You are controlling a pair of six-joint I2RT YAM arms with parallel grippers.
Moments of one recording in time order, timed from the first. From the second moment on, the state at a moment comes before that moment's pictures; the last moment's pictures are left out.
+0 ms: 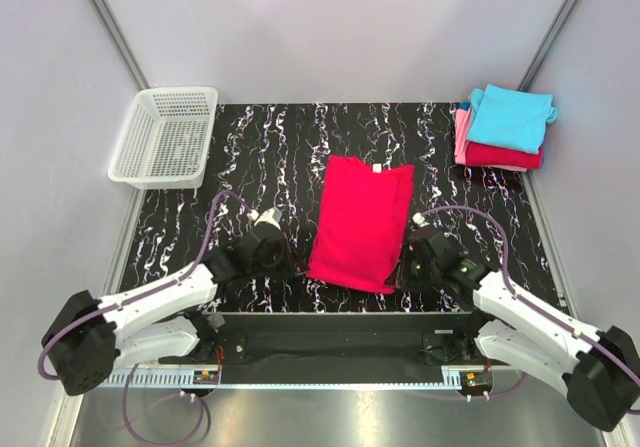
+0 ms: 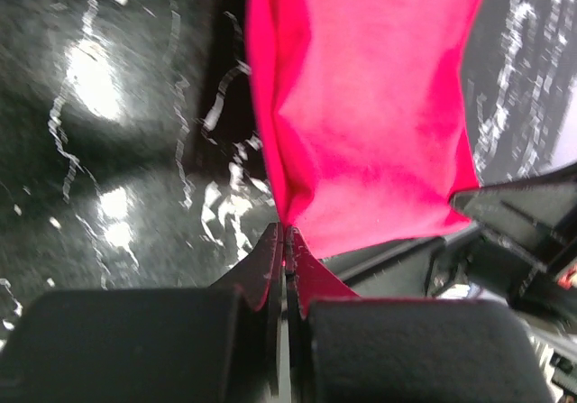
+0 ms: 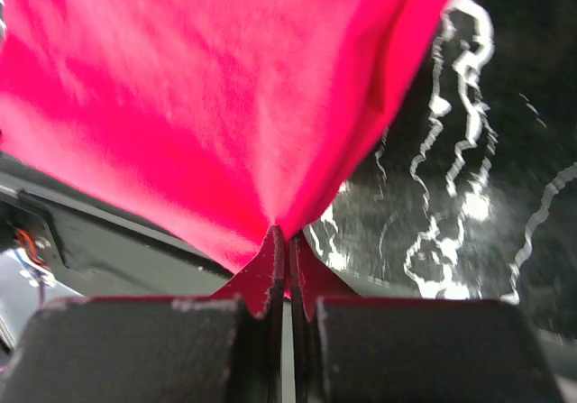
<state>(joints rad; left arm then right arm) -0.82 1.06 0.52 -0.23 0.02 -1.05 0.67 0.91 0.47 -0.48 -0.12 0.81</state>
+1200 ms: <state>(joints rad) -0.87 1.34 1.13 -0.48 -0.31 -0.93 0.61 1.10 1.04 -0.73 0.37 0.68</state>
